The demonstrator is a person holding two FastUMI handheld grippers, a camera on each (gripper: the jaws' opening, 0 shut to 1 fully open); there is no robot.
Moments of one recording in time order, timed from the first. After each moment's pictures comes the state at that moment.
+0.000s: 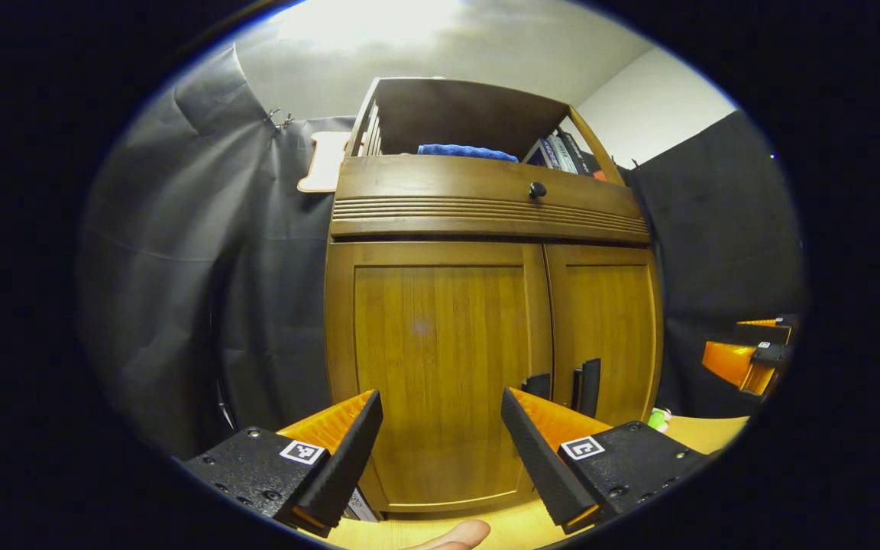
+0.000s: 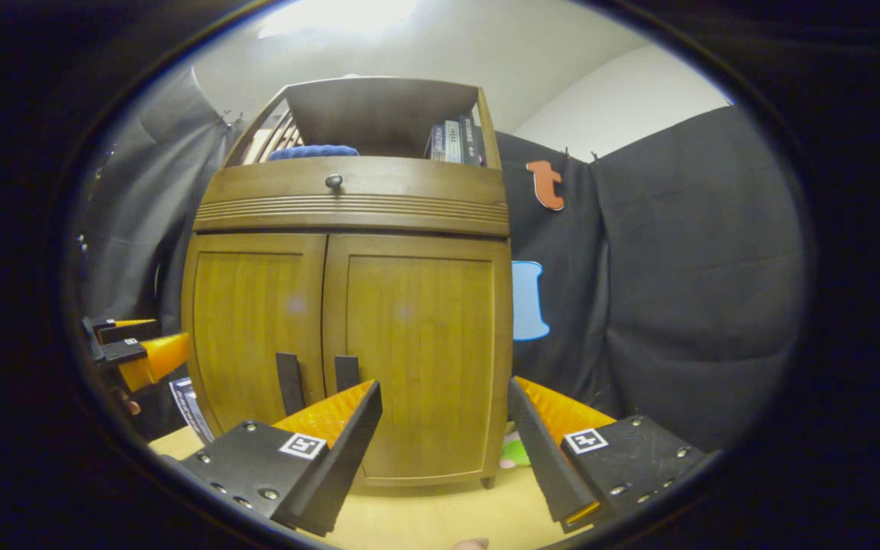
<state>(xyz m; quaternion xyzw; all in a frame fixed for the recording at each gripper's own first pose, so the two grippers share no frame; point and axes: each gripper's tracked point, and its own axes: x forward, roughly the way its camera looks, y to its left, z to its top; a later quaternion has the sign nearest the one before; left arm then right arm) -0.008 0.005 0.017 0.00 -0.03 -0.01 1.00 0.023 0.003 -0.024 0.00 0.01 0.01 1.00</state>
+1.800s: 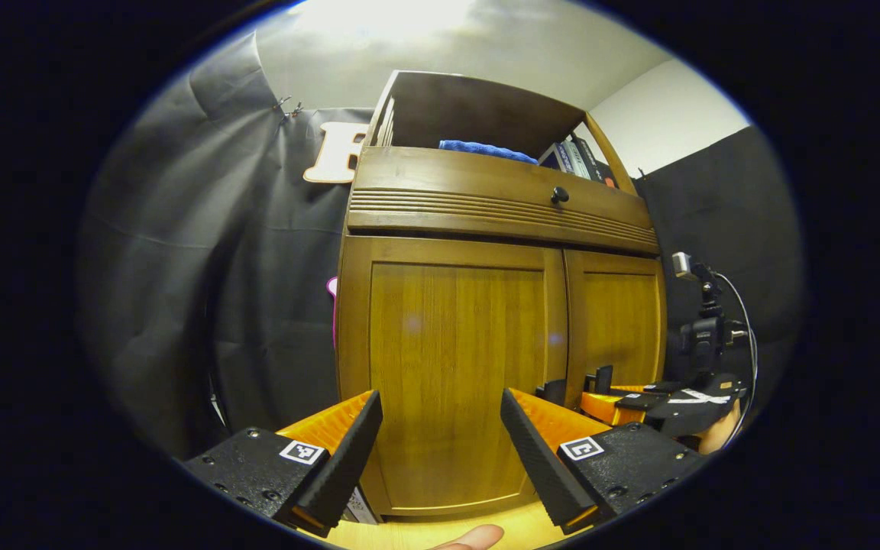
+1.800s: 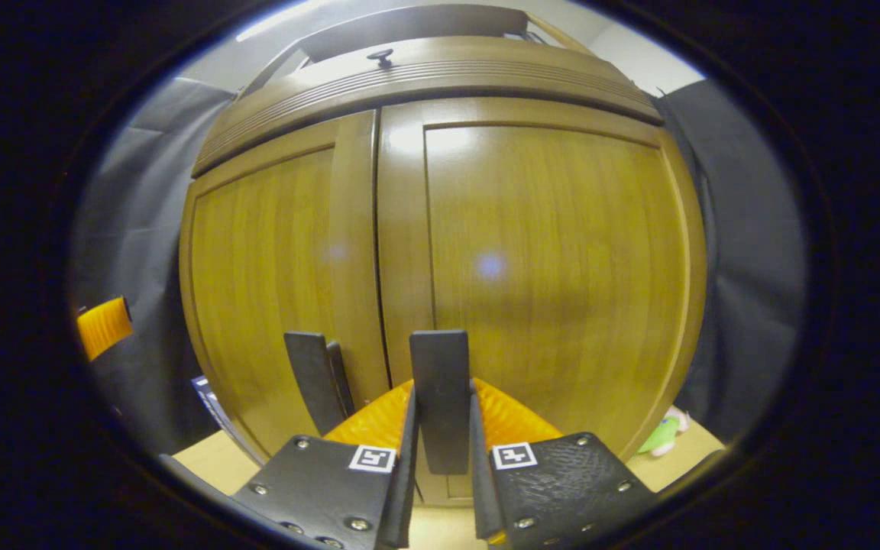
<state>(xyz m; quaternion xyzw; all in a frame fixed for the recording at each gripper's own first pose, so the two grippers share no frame) 0.004 0.030 0.014 -0.02 -0.02 -0.02 1.00 0.158 0.141 -0.107 0.04 0.13 0.16 0.98</state>
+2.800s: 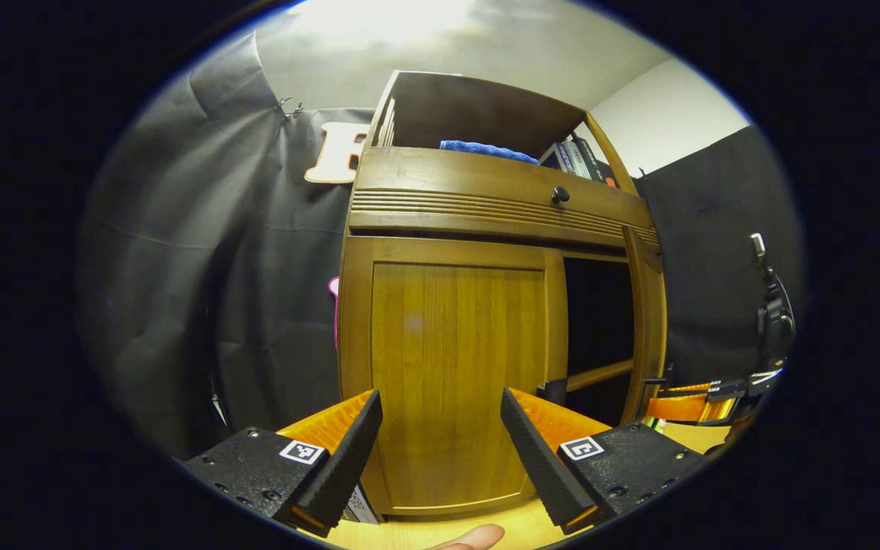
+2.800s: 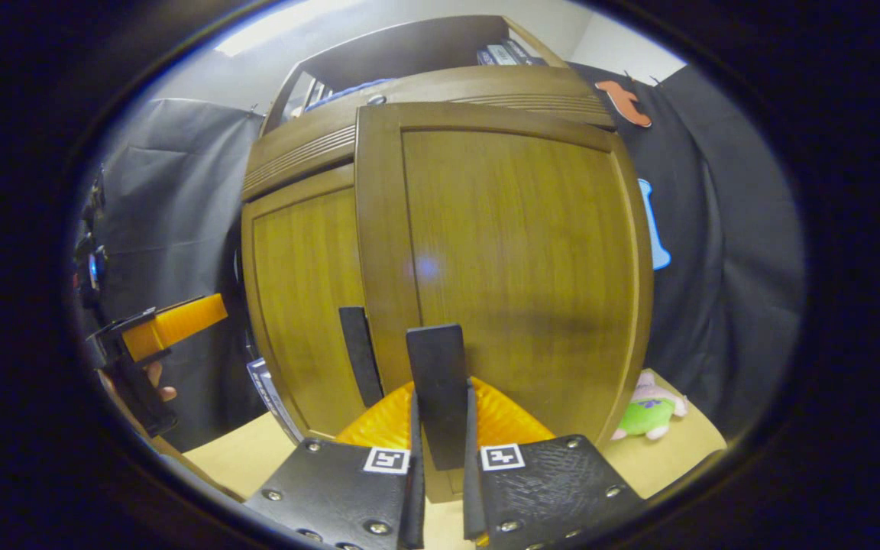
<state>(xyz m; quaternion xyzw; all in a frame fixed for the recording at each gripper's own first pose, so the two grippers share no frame) 0.003 0.029 0.013 -0.02 -0.02 -0.02 1.00 0.090 0.091 -0.080 0.06 0.14 0.21 0.97</state>
